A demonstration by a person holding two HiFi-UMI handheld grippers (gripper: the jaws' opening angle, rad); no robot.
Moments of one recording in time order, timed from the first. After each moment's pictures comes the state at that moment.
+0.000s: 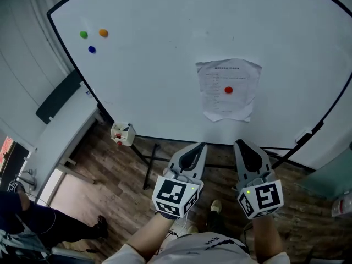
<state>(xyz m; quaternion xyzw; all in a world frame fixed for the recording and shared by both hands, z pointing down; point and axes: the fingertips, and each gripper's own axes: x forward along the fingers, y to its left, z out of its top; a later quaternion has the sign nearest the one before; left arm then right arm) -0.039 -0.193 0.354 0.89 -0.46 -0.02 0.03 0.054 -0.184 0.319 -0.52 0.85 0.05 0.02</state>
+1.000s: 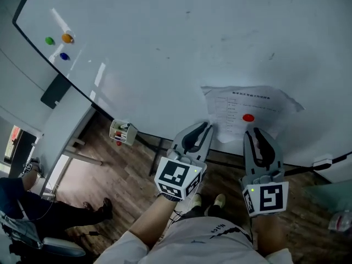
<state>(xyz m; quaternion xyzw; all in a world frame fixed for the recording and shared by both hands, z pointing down) -0.043 -0.383 0.390 0.87 -0.49 0.01 0.05 0.067 -0.361 0.337 -0.51 0.86 0.07 -0.01</state>
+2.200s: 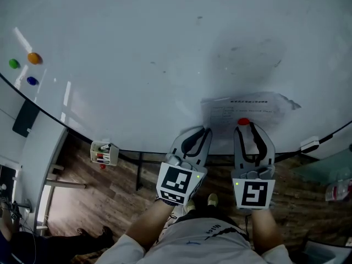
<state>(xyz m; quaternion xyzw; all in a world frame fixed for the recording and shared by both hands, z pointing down) -0.027 -0.403 0.387 0.92 -0.40 0.01 0.03 0.052 -0.381 0.337 -0.62 0.76 0.14 -0.08</state>
